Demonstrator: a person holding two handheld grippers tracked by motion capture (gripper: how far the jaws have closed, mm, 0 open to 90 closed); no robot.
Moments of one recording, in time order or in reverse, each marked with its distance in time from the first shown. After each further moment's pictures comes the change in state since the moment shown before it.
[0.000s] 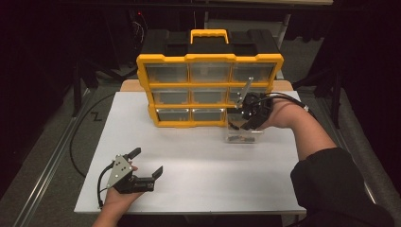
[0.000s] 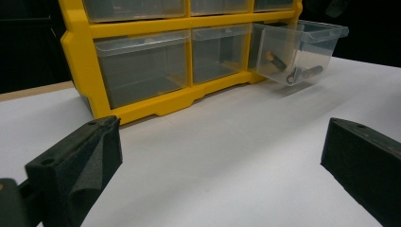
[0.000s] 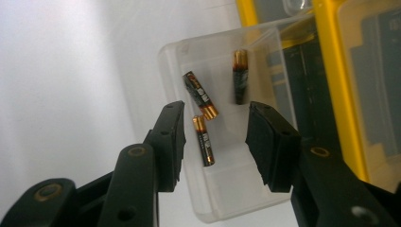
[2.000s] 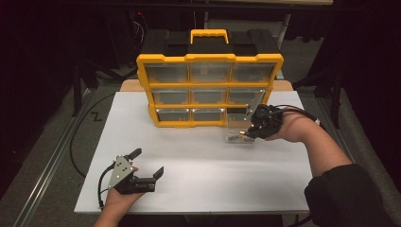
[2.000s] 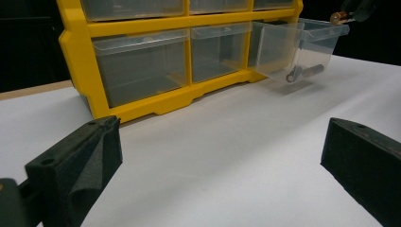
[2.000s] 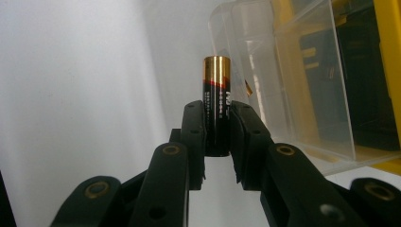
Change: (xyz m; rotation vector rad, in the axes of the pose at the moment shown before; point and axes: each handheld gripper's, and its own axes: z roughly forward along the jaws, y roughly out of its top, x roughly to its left) left arm -0.003 0.001 0.000 0.003 0.008 0.001; right arm 0.026 -0.028 -0.003 -0.035 0.019 -0.028
